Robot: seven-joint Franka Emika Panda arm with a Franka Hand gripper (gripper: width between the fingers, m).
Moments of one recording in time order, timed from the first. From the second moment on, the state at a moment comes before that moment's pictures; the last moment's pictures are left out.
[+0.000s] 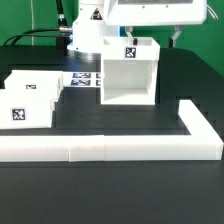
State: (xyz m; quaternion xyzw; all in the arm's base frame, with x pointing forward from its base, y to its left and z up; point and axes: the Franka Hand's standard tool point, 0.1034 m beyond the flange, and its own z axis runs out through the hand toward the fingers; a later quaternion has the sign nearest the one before) arm 0.404 0.102 0.102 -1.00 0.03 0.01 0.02
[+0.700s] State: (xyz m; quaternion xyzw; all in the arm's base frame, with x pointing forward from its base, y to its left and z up) arm 0.404 0.102 0.102 -1.00 0.03 0.01 0.02
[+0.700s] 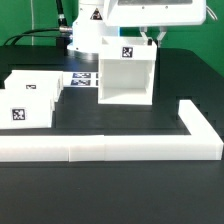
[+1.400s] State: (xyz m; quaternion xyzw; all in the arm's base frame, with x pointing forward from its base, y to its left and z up) arm 0.436 0.101 0.103 -1.00 0.00 0.00 0.03
